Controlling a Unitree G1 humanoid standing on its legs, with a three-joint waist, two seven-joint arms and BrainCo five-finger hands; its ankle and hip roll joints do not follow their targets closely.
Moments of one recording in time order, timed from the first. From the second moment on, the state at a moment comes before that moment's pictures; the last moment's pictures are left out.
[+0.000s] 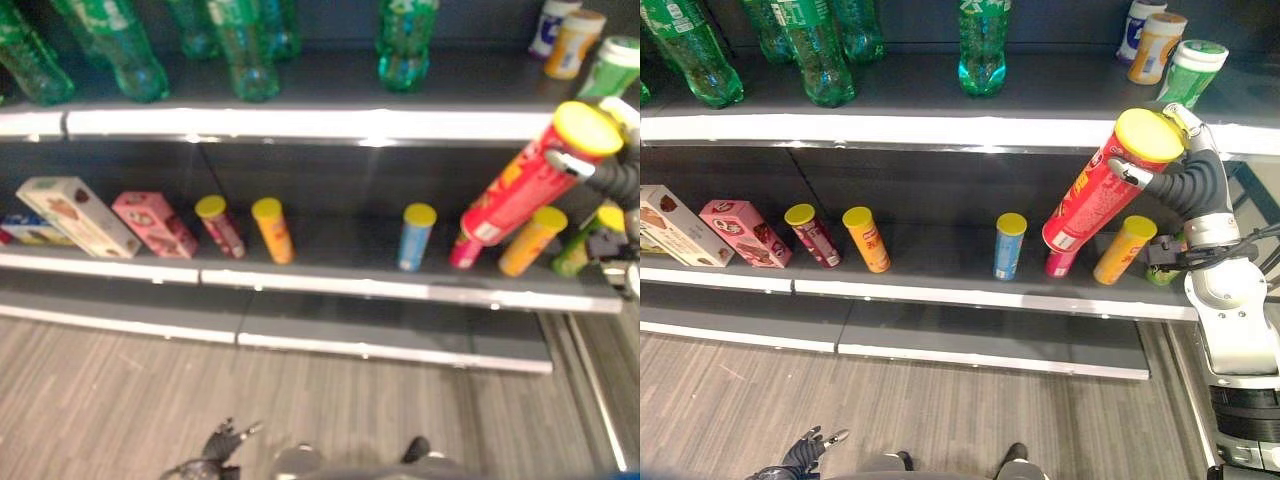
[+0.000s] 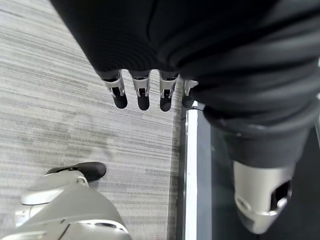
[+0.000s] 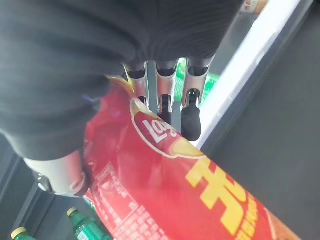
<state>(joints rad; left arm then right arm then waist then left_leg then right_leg) 0.18 0.25 0.00 0.87 -0.14 0.02 0.01 -0.21 -0.83 -0.21 -0.19 0.14 -0.06 -0.07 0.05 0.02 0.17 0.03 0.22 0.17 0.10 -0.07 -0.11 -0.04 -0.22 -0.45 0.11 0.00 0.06</state>
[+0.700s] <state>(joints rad) 0.25 0.31 0.02 0.86 -0.13 0.02 0.00 -0.12 -0.77 -0.20 -0.20 0.10 -0.03 -0.04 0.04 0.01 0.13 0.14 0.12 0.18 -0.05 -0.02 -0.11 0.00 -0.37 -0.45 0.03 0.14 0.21</state>
